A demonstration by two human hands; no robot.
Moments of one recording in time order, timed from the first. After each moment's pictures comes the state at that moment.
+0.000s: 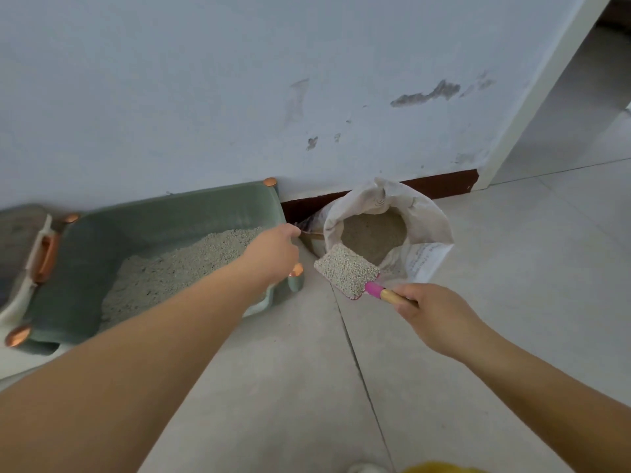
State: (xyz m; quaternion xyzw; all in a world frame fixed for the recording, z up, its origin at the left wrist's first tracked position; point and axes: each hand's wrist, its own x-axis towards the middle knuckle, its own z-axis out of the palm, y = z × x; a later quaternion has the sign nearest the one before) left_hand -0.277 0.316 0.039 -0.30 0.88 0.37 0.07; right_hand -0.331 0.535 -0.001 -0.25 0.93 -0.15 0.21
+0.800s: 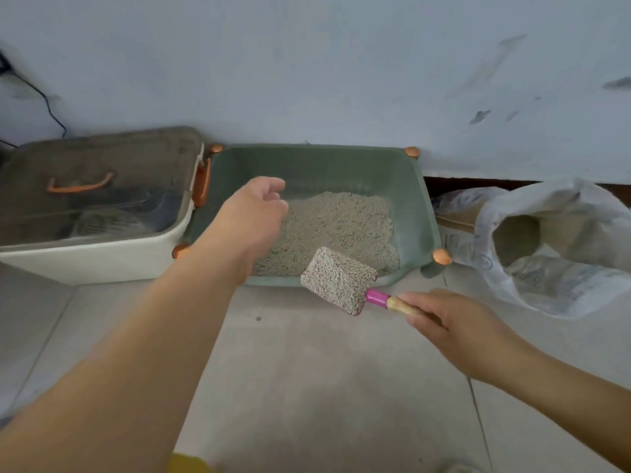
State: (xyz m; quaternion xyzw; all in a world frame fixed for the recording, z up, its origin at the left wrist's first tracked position) left_hand -0.124 0.161 0.065 -0.45 0.71 0.52 -0.11; right_hand -0.239 0.382 0.002 -0.45 0.85 -0.12 0.24
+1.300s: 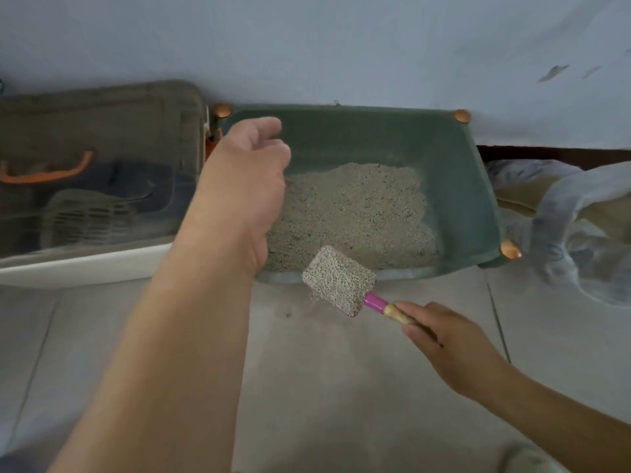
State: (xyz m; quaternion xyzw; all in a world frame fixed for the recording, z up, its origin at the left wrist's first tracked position) left_hand -0.117 0.074 0.056 -0.45 0.62 0.62 -0.18; right_hand -0.193 0.312 -0.063 -0.39 0.88 -0.12 0.25
